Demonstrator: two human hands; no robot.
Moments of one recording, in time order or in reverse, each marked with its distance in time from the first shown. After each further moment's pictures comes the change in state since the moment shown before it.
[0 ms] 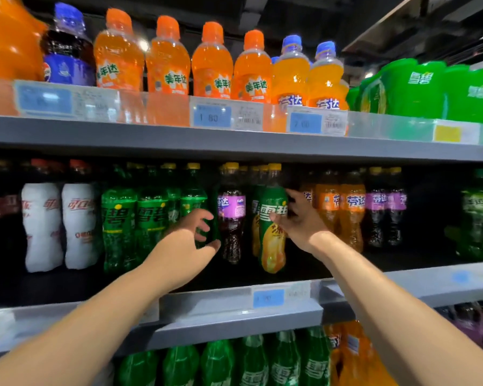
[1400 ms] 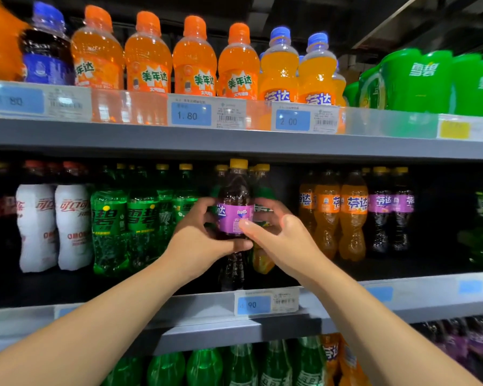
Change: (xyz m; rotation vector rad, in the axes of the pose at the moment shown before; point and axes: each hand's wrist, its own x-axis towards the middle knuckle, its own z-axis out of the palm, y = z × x) left_hand 0.021 0.040 0.036 -0.385 0.135 -0.076; right_hand -0.051 -0.032 0.012 0.092 -0.140 -0.158
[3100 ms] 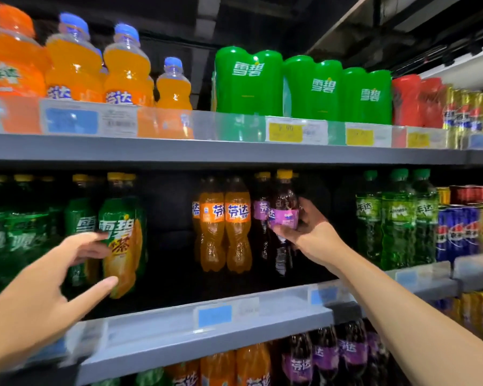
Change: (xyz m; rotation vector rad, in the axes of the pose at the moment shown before) left_hand -0.008 -0.070 0.047 0.604 0.005 0.253; right_hand -0.001 0.154 -0.307 -0.064 0.219 0.145
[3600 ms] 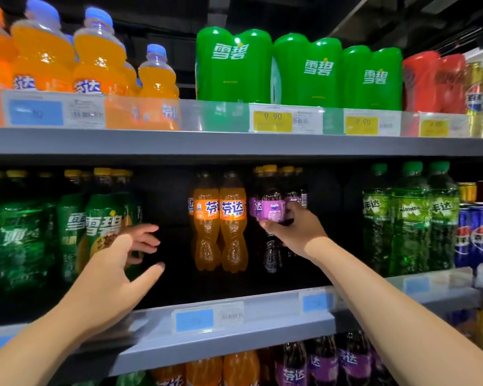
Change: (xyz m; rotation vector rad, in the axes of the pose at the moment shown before) left_hand 0.026 0.172 0.044 -0.183 0.037 0.000; right_hand 0.033 0.018 0.013 -0.247 -0.016 0.031
